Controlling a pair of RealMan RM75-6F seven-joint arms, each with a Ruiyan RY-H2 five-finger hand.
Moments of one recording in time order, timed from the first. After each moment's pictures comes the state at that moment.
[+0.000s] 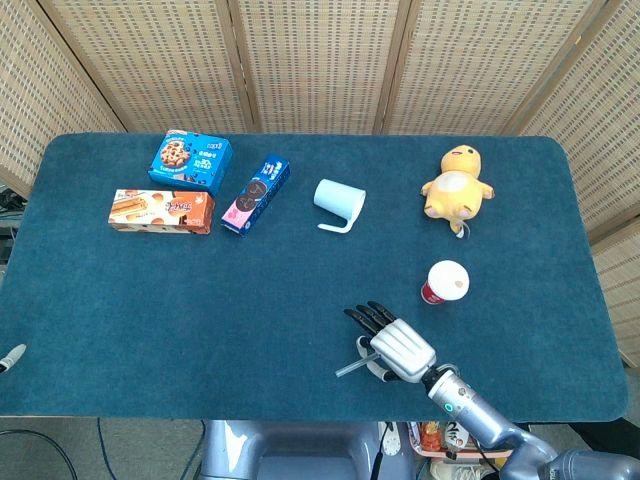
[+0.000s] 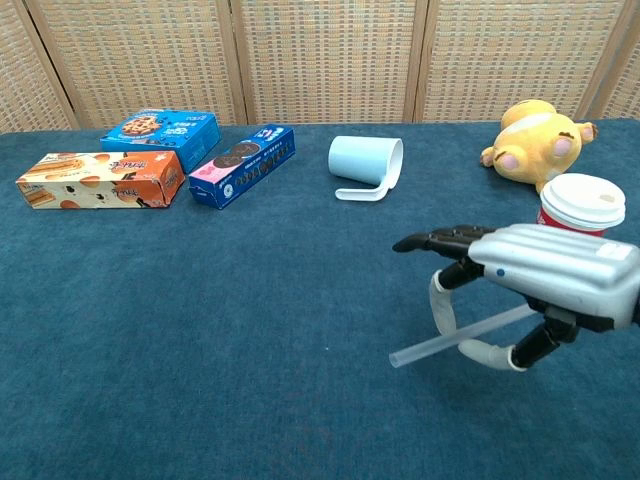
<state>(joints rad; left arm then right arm) 0.01 -1.06 -0.10 -1.62 1.45 1.60 -0.12 0.59 -1.45 -0.03 -1.58 -1.63 1.05 -0.07</state>
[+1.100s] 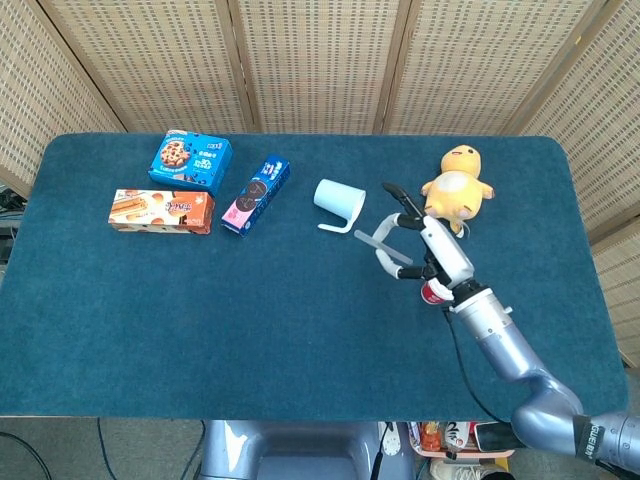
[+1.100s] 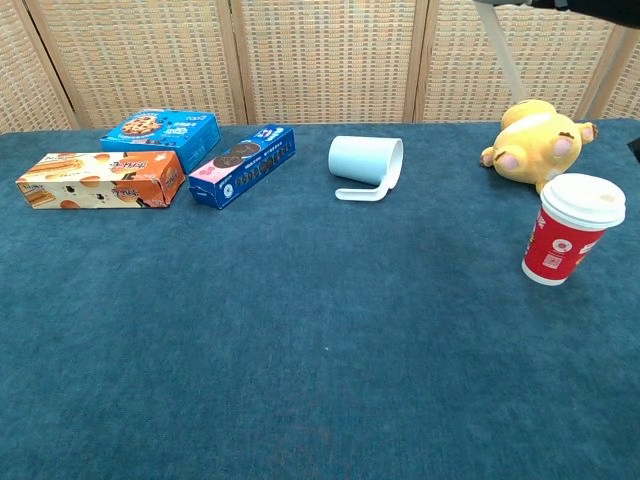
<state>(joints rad) 0.04 -0.90 -0.11 -1.73 1.42 1.63 -0.06 0.67 -1.15 0.36 -1.83 -1.22 0.99 0.61</state>
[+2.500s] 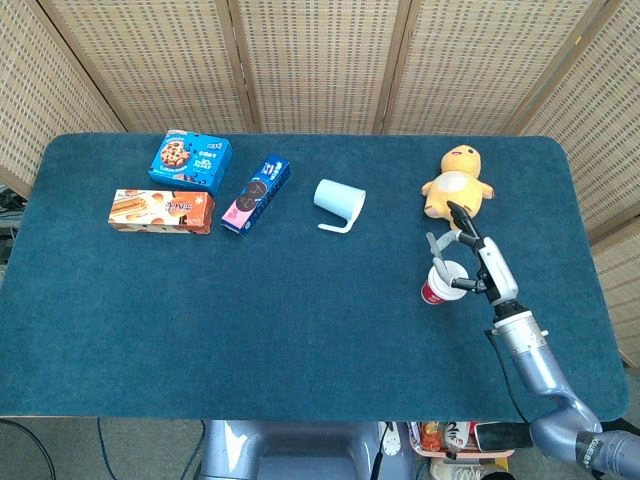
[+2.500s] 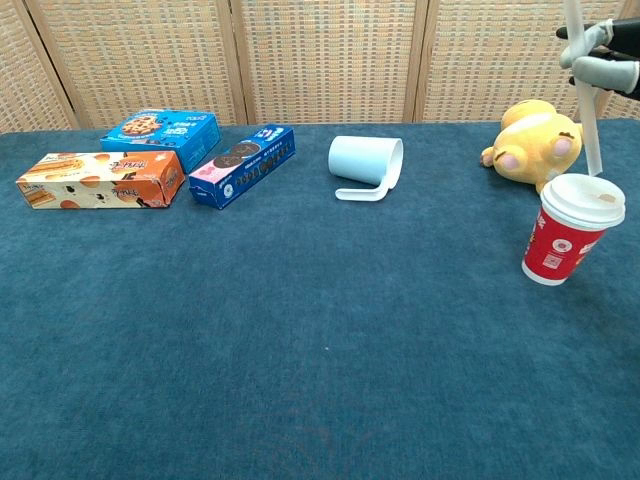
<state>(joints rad) -0.01 -0.86 -0.12 -1.78 1.38 1.56 0.02 0.50 -1.29 0.24 -1.50 -1.41 1.12 0.99</state>
